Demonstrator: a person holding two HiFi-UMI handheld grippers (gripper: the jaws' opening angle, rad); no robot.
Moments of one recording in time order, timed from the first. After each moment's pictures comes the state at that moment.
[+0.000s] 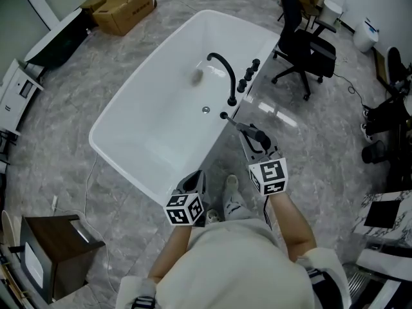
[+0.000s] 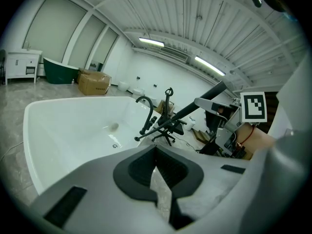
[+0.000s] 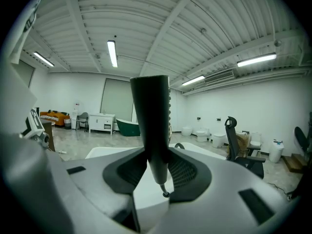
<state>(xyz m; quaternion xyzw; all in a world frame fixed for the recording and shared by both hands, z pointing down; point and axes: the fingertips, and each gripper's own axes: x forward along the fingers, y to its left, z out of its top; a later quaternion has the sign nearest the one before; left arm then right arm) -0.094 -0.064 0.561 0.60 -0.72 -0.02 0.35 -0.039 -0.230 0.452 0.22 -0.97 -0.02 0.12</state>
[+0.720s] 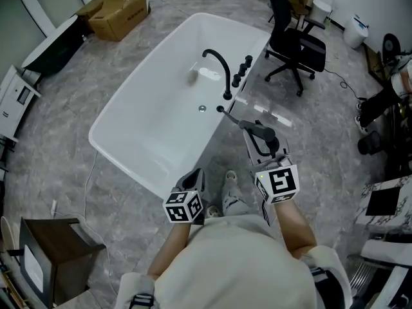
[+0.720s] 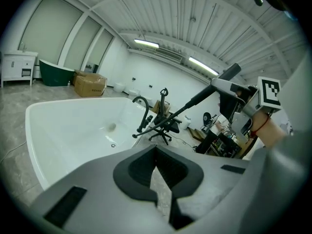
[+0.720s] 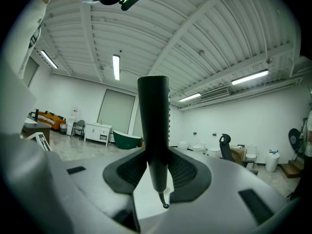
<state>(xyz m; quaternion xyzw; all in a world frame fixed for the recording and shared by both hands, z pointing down) -0.069 -0.019 0.557 0.62 -0.71 -0.01 0.33 0.011 -0.156 0.373 0.25 -0.97 -0.06 0.04</state>
